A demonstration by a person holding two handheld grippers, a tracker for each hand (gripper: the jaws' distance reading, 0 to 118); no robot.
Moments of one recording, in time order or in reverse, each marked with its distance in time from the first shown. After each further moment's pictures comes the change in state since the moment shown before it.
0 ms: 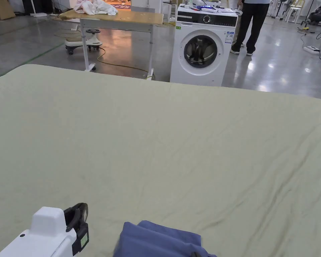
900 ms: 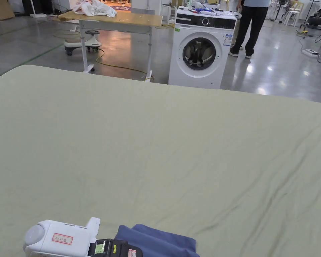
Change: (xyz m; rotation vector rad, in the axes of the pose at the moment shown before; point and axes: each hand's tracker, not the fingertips) left arm -0.033 -0.054 -0.154 -0.799 -0.877 0.599; right arm 0.007 -0.004 0.003 0.002 0.021 -0.016
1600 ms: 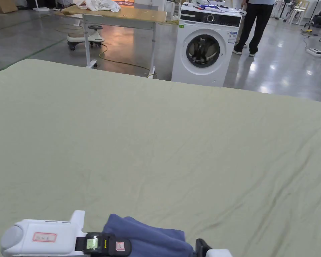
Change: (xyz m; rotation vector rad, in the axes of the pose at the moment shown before) left arm 0.025 -0.015 0.051 0.155 0.025 -0.002; right arm 0.012 0.043 0.007 0.099 -0.009 -0.007
